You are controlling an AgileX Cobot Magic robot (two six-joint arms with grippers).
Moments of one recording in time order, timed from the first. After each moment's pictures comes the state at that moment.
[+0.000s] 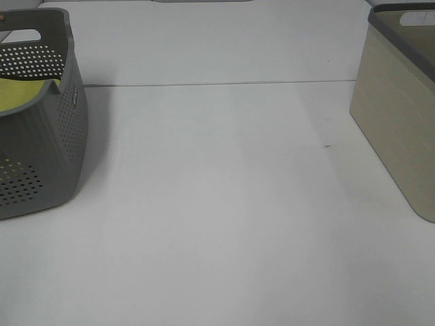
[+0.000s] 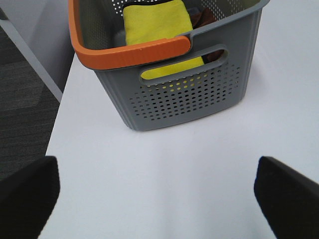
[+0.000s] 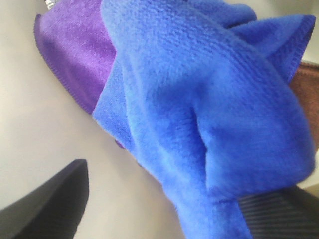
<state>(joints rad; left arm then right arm) -0.01 0.05 -0.51 0.10 1.03 0.13 -0.50 1.95 -1.53 0.49 1.11 -0.12</state>
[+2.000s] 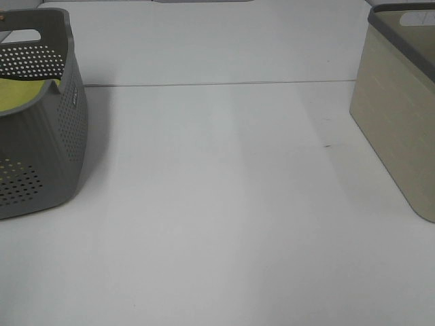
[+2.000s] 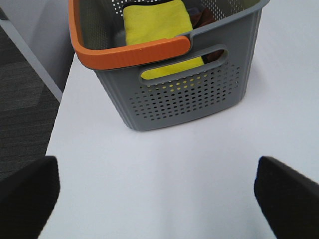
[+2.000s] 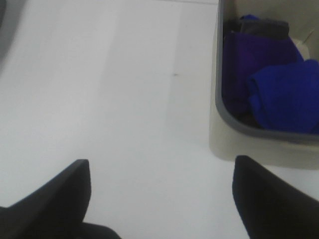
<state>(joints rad) -0.01 0.05 -0.51 0.10 1.03 0.13 0.17 0.76 -1.13 0.03 1.19 -0.06</state>
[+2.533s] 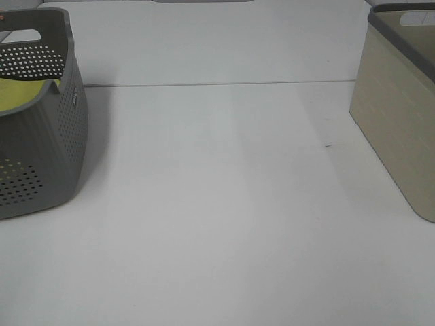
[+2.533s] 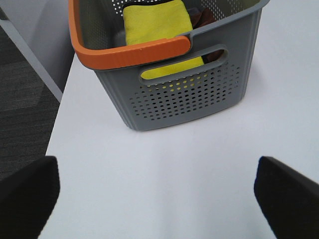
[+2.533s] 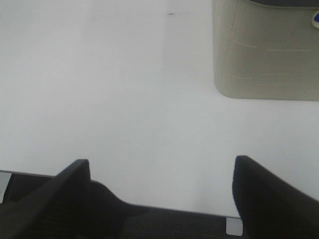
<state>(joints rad) -0.01 0.05 -0.51 0.10 1.03 0.13 0.17 0.23 -0.57 0.01 1.12 -0.01</state>
